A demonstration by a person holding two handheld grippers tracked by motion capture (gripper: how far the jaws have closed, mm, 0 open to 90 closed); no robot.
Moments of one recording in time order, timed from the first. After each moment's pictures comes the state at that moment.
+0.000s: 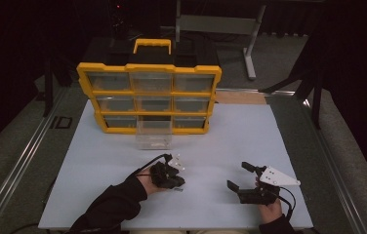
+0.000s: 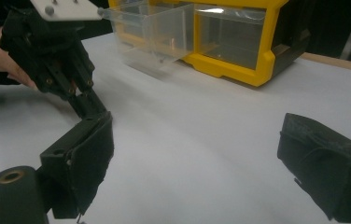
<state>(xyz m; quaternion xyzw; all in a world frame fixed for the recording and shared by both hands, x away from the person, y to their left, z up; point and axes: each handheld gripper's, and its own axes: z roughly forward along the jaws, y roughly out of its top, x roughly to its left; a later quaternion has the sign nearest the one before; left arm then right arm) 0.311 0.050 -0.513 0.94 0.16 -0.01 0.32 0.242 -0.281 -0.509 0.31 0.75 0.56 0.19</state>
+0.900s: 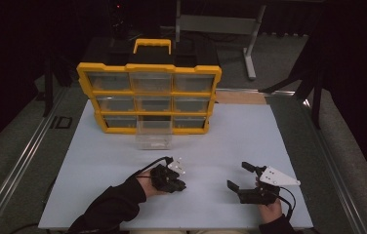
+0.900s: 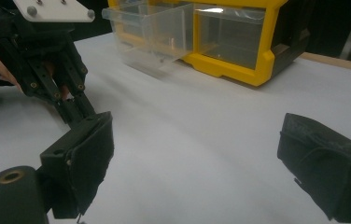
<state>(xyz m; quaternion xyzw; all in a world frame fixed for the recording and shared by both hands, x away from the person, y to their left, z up) 0.303 0.046 -0.517 0.94 0.13 -0.03 0.31 0.243 -0.281 -0.509 0.31 0.75 0.56 0.19</state>
